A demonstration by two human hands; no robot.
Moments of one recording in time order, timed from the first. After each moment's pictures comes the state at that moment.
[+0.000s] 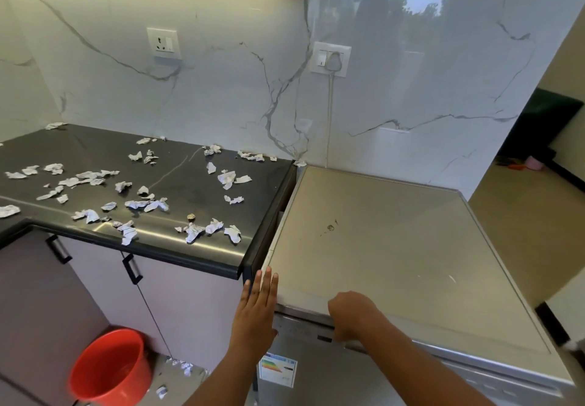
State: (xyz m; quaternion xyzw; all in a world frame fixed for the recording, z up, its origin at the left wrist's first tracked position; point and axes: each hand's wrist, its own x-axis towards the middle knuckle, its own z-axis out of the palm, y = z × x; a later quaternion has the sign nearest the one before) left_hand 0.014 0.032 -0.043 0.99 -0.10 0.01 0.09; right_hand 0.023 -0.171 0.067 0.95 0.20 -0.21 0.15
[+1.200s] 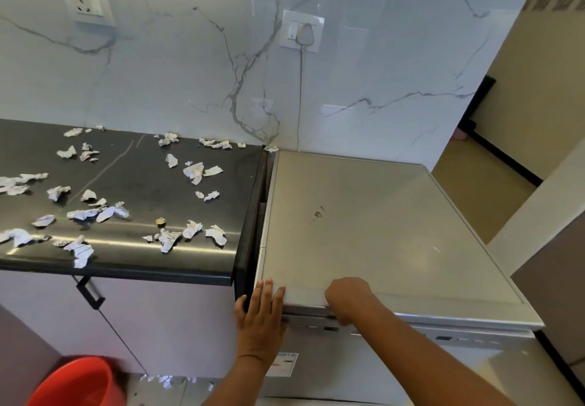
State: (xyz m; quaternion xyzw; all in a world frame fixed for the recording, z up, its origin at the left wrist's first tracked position) left_hand 0.023 0.041 -0.067 0.96 -0.17 0.14 0.16; right_hand 0.044 -0.134 0.052 0.94 0.11 -0.26 0.19
